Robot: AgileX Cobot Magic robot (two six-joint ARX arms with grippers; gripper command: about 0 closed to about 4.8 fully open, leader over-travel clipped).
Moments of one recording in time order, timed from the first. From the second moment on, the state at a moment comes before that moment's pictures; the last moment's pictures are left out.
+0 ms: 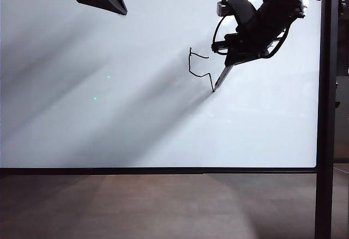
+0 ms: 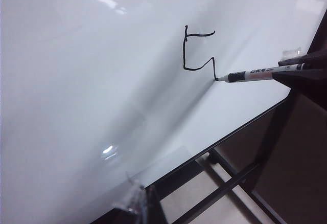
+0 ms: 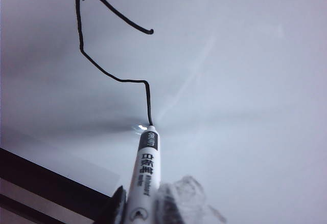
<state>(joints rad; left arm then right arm) -0.43 1.39 1.19 -0.08 0.06 0.12 0.34 1.75 1.25 0.20 0.03 -0.21</state>
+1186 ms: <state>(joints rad) -0.43 1.38 1.19 -0.14 0.06 0.12 0.42 1.72 1.26 0.20 -0.02 -0.16</state>
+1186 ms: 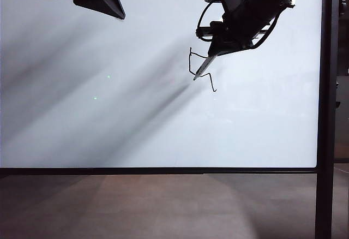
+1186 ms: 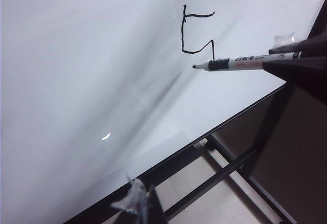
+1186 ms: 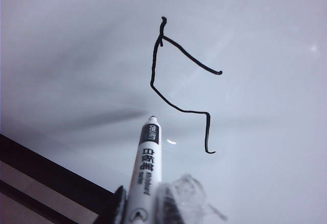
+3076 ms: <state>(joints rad) -0.43 1.38 1.19 -0.16 0.06 0.12 0.37 1.79 1.25 0.25 -0.02 -0.16</state>
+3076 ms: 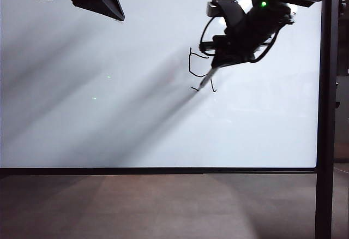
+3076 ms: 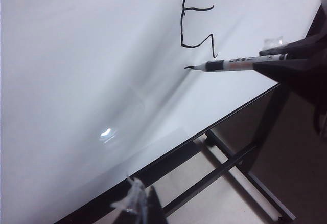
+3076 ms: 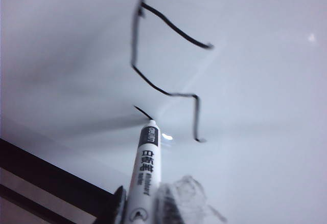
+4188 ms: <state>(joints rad) -0.43 1.38 1.19 -0.16 0.05 0.12 0.33 1.73 1.25 0.20 -0.02 -0.16</state>
